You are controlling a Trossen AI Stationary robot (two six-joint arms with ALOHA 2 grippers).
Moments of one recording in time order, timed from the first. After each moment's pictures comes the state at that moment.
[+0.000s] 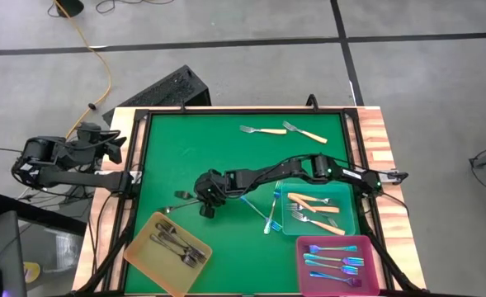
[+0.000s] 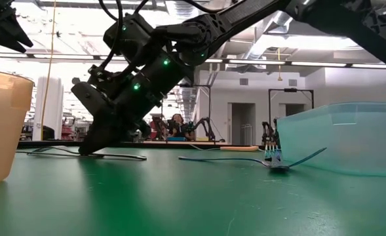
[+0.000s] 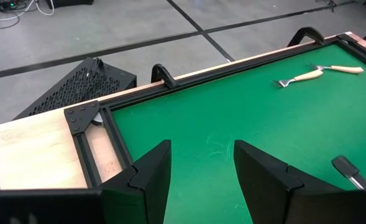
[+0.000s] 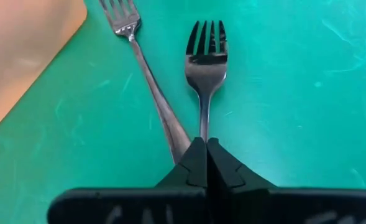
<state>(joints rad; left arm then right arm) -0.02 0.23 0.96 -1.57 -0.79 -0.87 0.04 2.51 1.95 -0.25 0.05 0.18</state>
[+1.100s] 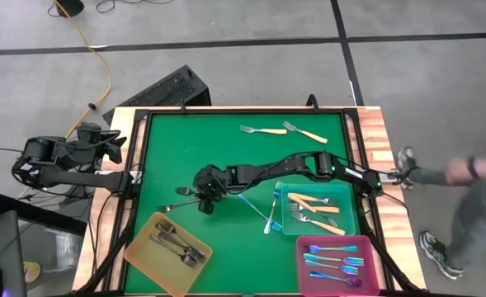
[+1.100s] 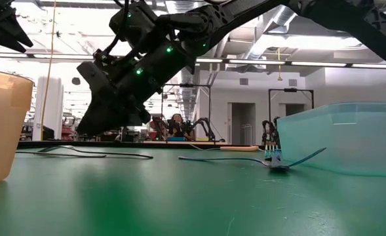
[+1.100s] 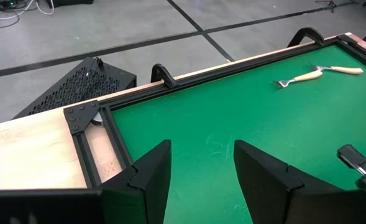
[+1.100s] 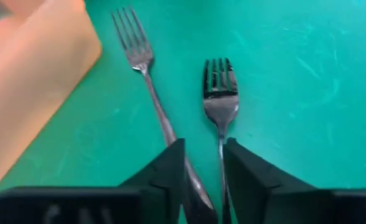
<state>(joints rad) -0.02 0.23 0.96 -1.57 -0.79 -0.88 0.03 2.44 1.95 -0.19 -0.01 0.20</state>
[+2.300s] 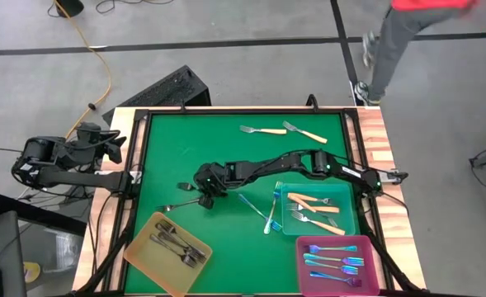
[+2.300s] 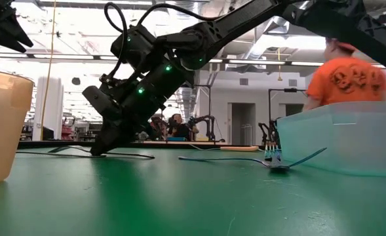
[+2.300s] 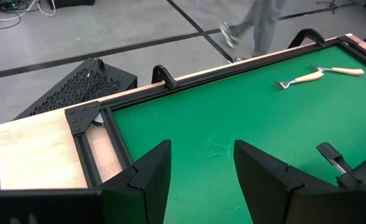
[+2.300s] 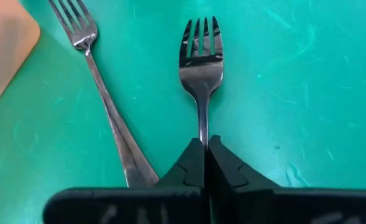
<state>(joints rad) -0.02 0.23 0.96 -1.57 -0.80 -0.88 -0.02 2.52 1.96 -0.30 0.00 0.27</state>
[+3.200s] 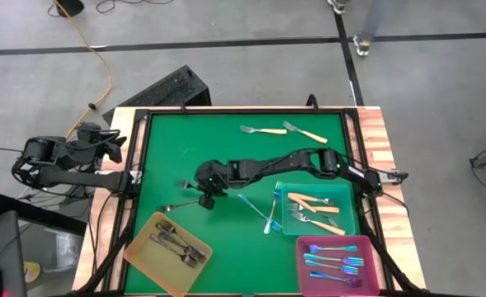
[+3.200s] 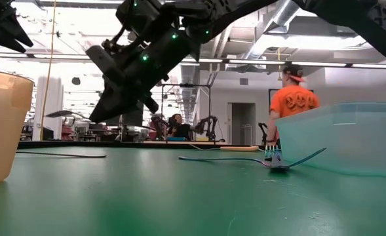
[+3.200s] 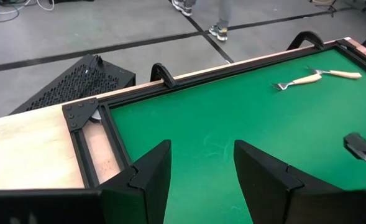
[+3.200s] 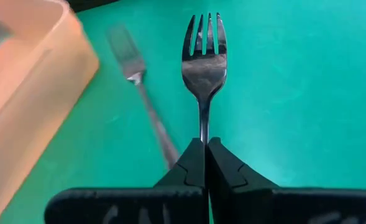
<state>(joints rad) -0.02 0.23 0.96 -1.57 -0.79 -0.90 0.01 2.38 1.95 -0.27 0.00 0.25</state>
